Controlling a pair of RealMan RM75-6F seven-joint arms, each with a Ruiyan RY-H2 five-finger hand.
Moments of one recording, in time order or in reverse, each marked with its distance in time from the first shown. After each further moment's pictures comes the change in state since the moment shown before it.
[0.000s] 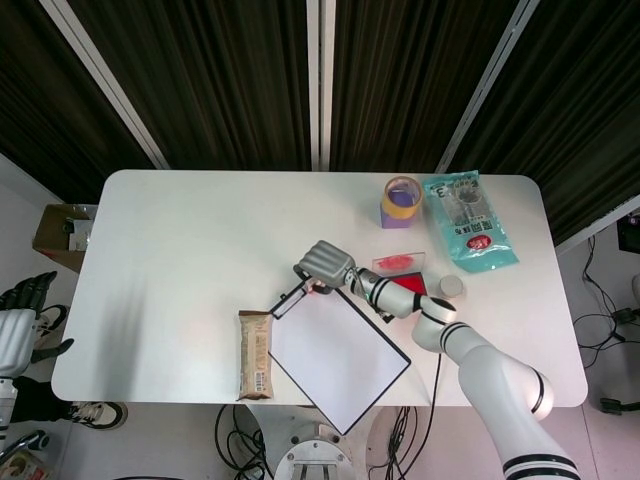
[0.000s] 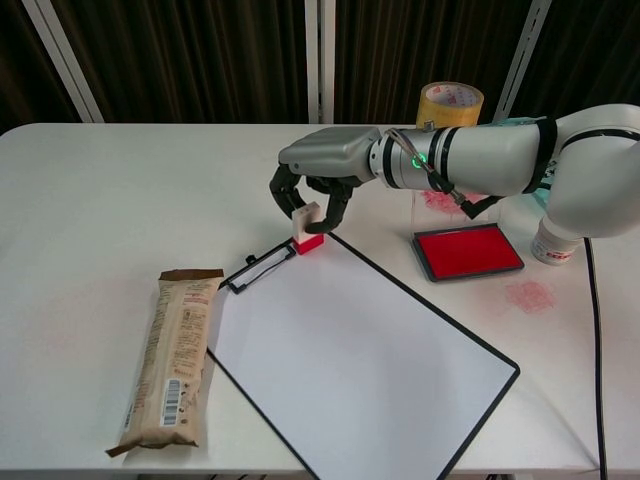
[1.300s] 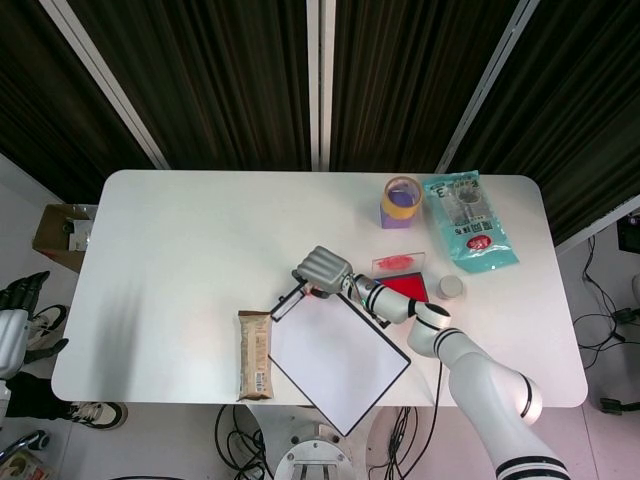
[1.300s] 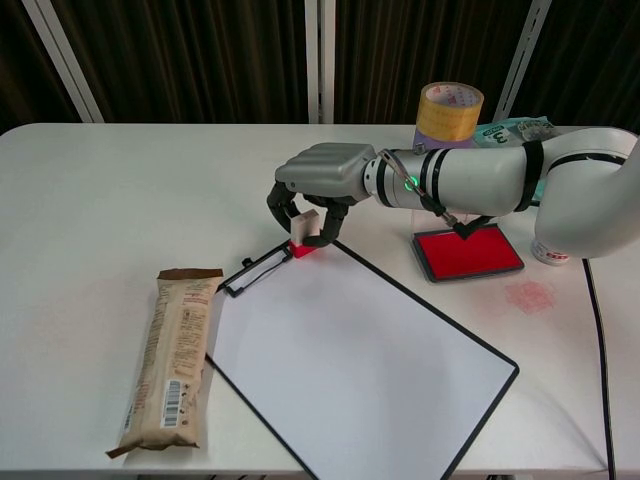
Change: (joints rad) left arm 0.010 0.003 -0.004 0.021 0.001 0.007 -0.037; right arm -0.007 -0.065 -0.028 0.065 0.006 -0.018 -0.029
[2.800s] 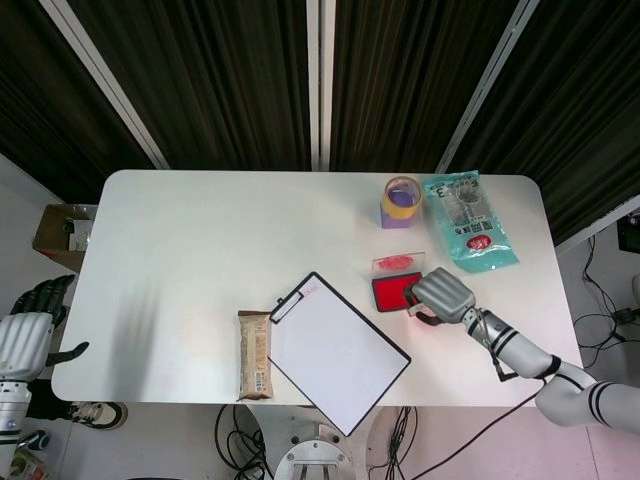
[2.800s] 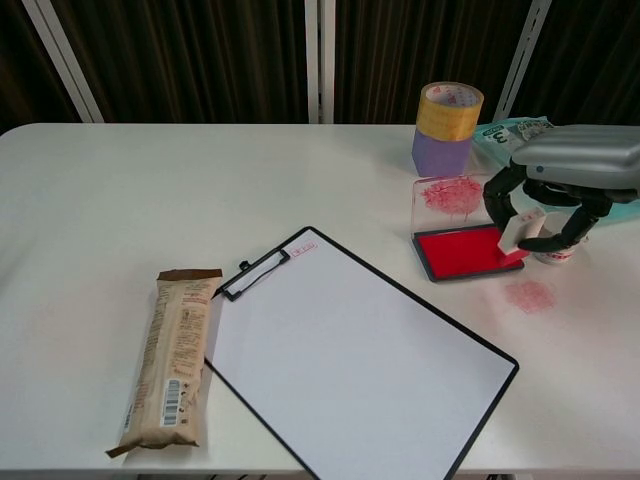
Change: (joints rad) left arm -0.006 -0.019 0.018 -0.060 0.050 0.013 0.060; right arm -0.412 0.689 -0.073 -0.875 0.153 0.240 -0.460
